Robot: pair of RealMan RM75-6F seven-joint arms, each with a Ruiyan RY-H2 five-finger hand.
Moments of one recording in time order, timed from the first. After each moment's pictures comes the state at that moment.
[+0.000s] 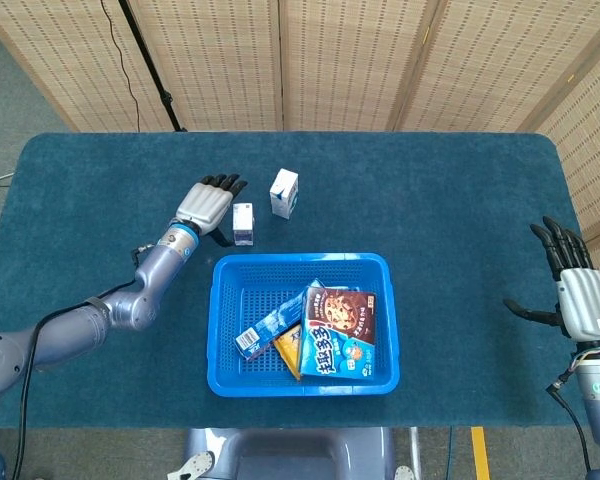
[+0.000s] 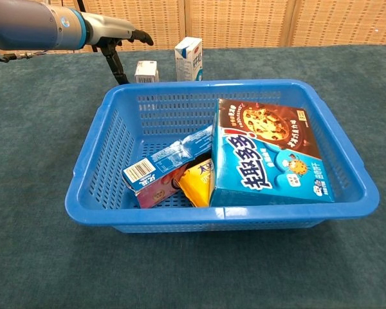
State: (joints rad) left arm -1.22 -1.54 -0.11 -1.06 0.62 0.57 0.39; right arm 0.26 -1.13 0.18 -1.46 -1.46 1.41 0.36
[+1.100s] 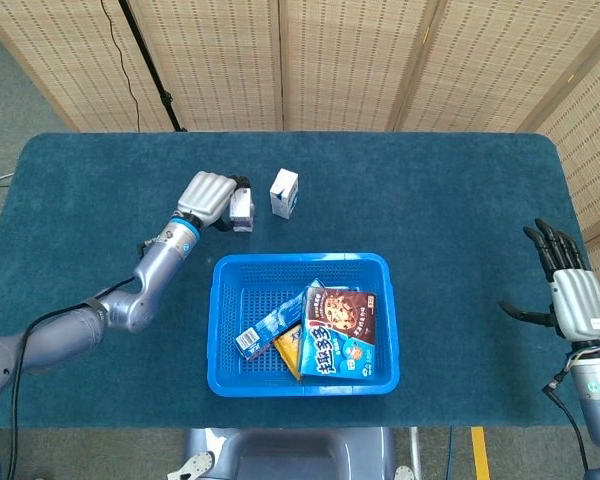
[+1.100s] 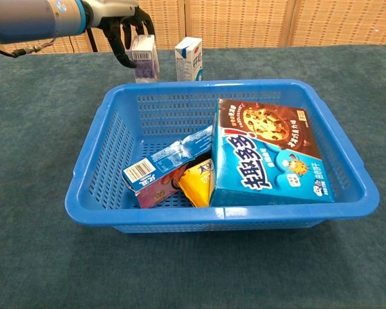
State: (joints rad) left arm -1.15 -1.51 -0.21 -1.10 0.85 0.66 0.23; right arm 0.27 -1.13 0.18 -1.46 -1.46 1.39 0.36
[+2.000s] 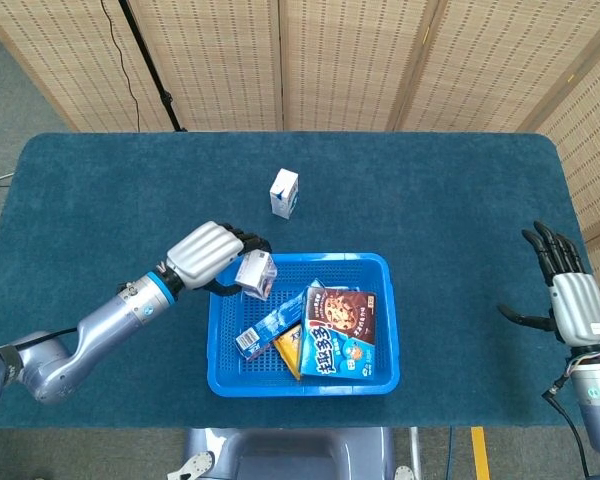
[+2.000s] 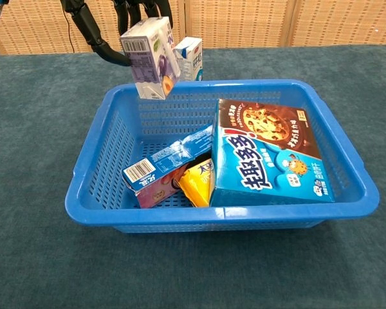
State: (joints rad) left arm -0.97 -1.11 -0.20 -1.77 1.27 0.75 0.00; right arm 0.26 -1.12 0.17 -1.49 -1.48 1.42 0.36
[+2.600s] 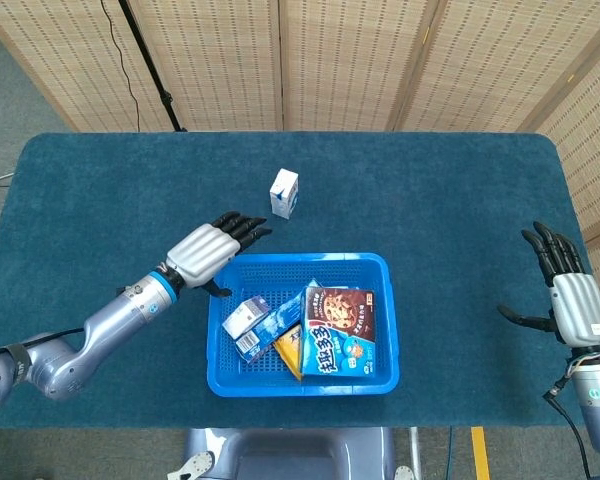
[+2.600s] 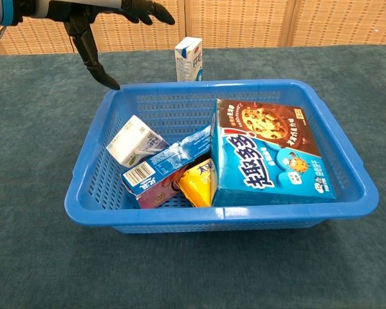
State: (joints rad) left arm -1.00 -1.14 -0.18 -1.74 1.13 0.72 0.11; right arm 0.26 -1.12 0.17 -1.49 -1.49 1.42 0.36
